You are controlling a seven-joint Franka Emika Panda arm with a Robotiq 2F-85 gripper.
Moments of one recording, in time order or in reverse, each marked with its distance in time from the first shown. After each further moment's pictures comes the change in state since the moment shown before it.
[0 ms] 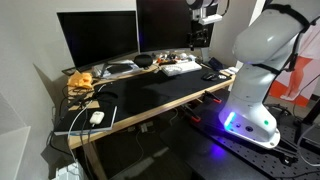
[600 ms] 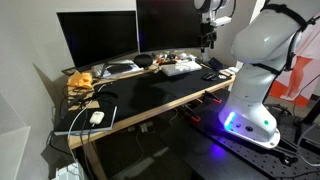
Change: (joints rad) arm -0.059 0.047 -0.097 0.014 -0.060 0.000 -0.190
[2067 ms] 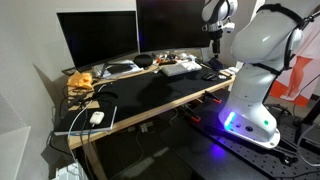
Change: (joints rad) arm -0.033 0.106 -0.120 -0.011 -0.169 0.113 -0.495
